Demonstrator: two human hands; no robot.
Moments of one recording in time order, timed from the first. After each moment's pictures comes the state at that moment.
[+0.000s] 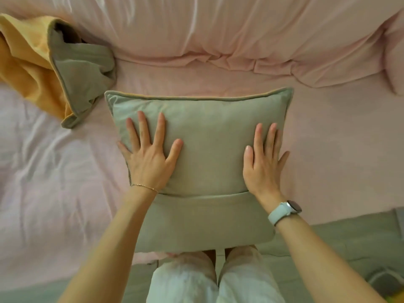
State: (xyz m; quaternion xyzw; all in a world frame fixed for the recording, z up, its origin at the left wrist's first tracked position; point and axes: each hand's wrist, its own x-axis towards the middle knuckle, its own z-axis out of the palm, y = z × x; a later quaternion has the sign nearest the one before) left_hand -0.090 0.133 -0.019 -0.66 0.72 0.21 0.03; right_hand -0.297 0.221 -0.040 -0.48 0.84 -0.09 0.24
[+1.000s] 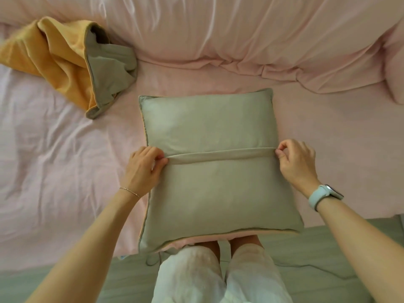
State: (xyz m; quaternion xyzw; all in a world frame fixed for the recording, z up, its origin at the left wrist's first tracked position) left_hand -0.009 0.169 -0.042 -0.54 0.80 0.23 -0.13; right_hand -0.361 0.244 -0.035 -0.55 0.80 -0.12 0.18
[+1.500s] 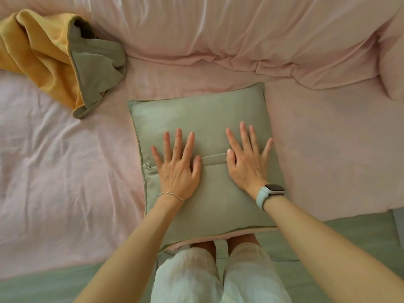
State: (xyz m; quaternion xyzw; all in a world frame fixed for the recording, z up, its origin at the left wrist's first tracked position) left_hand -0.105 0.200 -0.058 -0.60 0.78 0.16 -0.07; right_hand -0.275 0.226 -0.057 -0.63 0.76 -0.05 0.14
